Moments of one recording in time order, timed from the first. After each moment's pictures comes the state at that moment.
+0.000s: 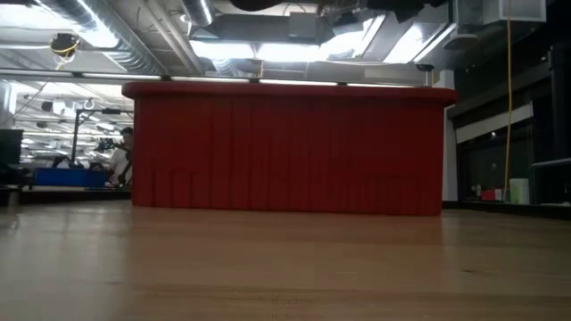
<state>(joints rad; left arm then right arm) -0.61 1.78 1.99 -1.57 -1.29 -0.56 0.22 1.11 0.89 -0.20 0.22 -0.16</state>
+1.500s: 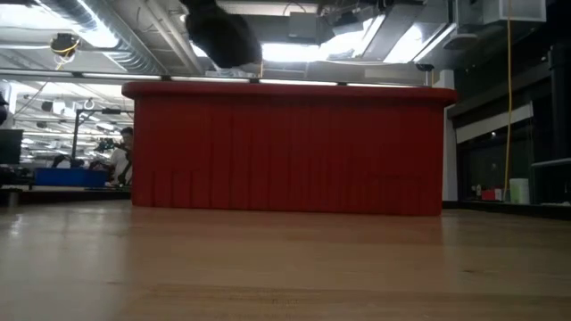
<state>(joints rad) 0.36 1.13 1.30 -0.47 -0.62 0.64 -0.15 1.11 0.89 0.25 0.08 -0.40</state>
